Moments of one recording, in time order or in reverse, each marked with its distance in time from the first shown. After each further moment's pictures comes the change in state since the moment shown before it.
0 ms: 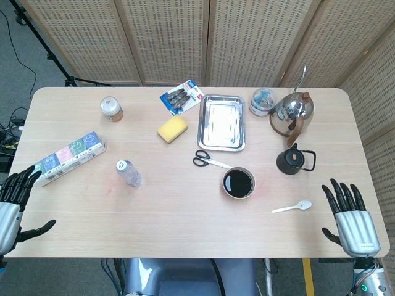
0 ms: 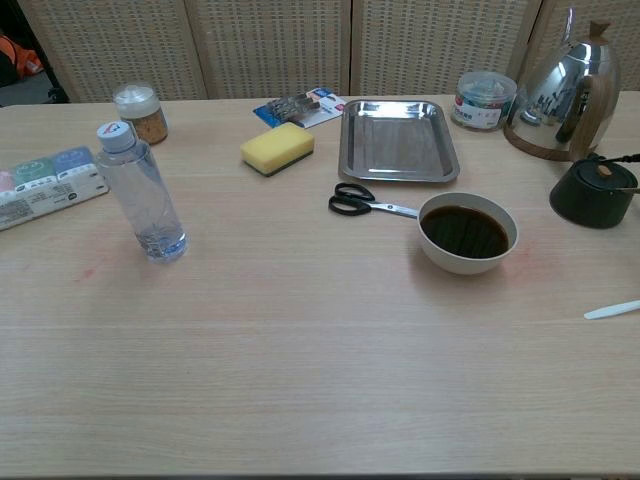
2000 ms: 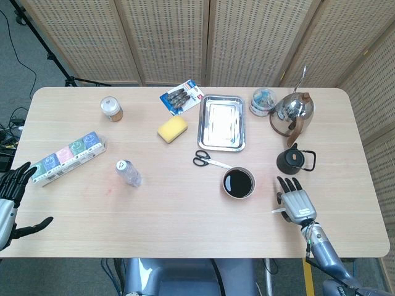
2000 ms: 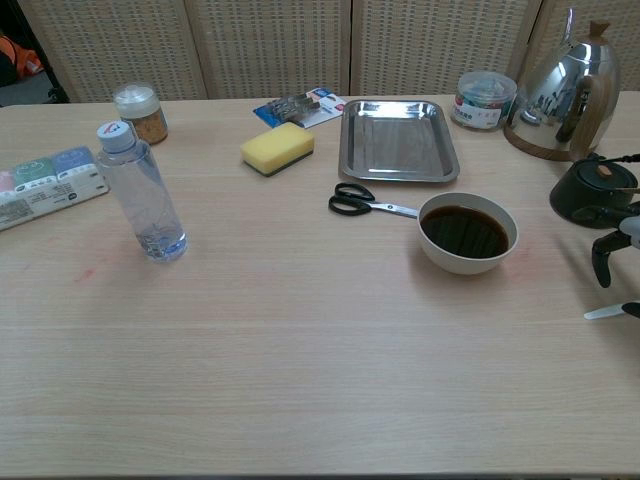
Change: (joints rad) left arm -0.009 0.038 -0.016 -0.002 -0.018 -0.014 -0.082; right arm 0.321 -0.292 0.070 0.263 0.350 -0.573 -0.125
